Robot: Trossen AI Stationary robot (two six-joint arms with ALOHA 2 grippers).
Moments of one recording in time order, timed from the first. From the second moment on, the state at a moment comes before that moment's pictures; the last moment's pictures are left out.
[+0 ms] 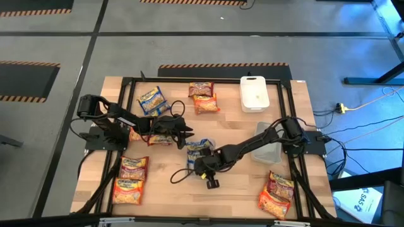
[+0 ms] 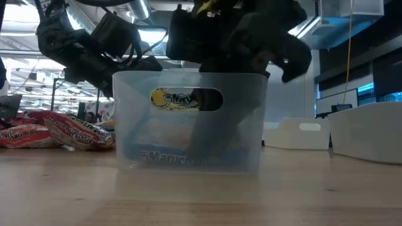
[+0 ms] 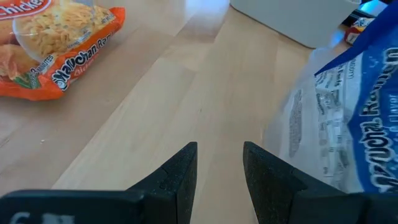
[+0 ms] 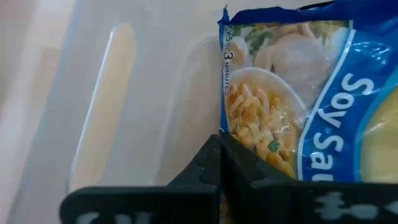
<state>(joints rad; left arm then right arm) 0.06 1.60 0.44 0.68 -0.09 -0.36 0.31 2.13 1.45 -0.39 -0.02 0.11</state>
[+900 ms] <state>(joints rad) 0.07 1.59 0.44 0.69 -0.02 -0.36 0.34 2.12 1.47 -0.44 0.48 0.01</state>
